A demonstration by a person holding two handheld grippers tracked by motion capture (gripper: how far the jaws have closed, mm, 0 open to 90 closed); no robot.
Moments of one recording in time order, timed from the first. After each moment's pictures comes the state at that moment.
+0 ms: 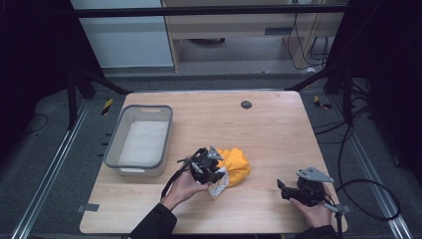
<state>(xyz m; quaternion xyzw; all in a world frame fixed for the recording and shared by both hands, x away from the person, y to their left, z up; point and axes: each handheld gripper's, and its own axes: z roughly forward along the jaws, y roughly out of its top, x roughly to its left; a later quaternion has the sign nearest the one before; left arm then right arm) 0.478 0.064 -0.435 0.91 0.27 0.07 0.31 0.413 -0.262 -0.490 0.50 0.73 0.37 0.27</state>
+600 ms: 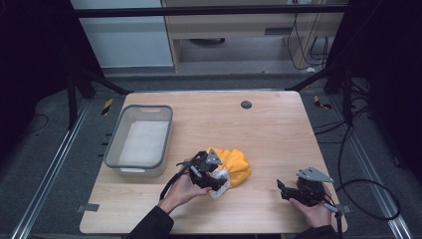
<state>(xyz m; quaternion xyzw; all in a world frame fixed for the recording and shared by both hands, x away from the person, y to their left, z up) 0.471 0.070 -0.437 0.91 0.24 0.09 0.32 0.413 -0.262 -0.490 0.50 0.73 0.36 0.27</state>
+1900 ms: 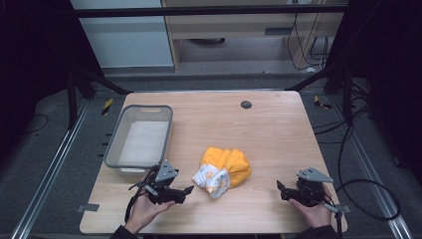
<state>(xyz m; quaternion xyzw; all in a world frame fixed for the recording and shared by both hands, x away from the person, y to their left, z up) 0.426 0.179 -0.452 0.85 0.33 0.15 0.39 0.413 -0.262 -0.492 0.51 0.73 0.36 0.27</state>
